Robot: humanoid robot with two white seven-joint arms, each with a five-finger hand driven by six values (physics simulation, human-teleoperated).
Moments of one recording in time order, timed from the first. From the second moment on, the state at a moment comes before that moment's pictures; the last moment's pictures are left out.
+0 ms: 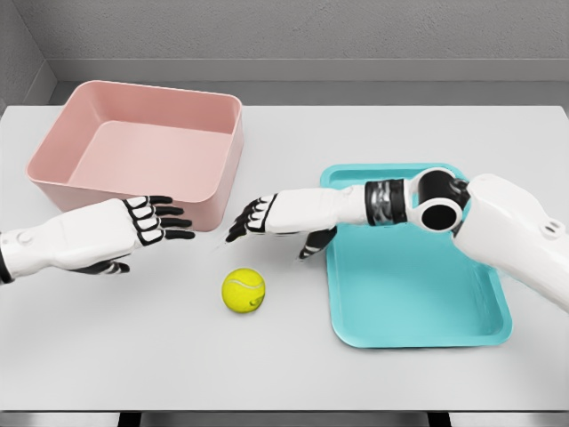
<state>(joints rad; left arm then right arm) -0.39 1.15 -0.74 -1.77 -0.51 -0.61 0.06 -0.91 -0.52 1.14 -1.35 0.22 -0.61 0.42</state>
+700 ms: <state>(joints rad) -0.56 1.03 -0.78 -1.77 -0.62 -0.61 0.04 -0.90 -0.80 0.99 -1.32 0.21 -0.61 0.36</state>
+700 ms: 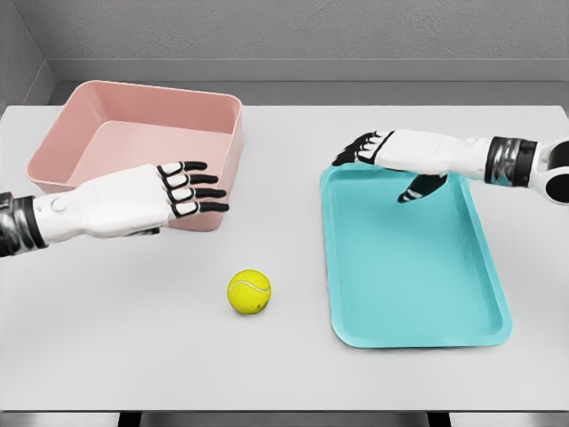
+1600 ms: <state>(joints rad) -0.59 1.02 -1.08 -1.77 -0.40 -0.61 0.09 -0.88 -0.81 0.95 -1.24 0.21 -0.61 0.36</state>
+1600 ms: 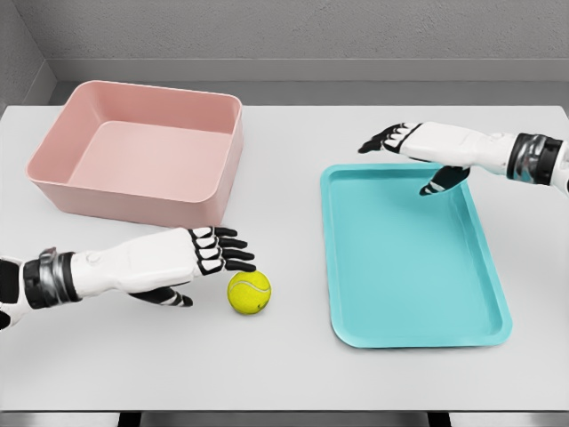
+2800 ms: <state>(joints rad) -0.79 0.93 -1.25 -1.77 -0.45 -0.61 0.01 -0.87 -0.81 0.95 -1.21 0.21 -0.61 0.36</state>
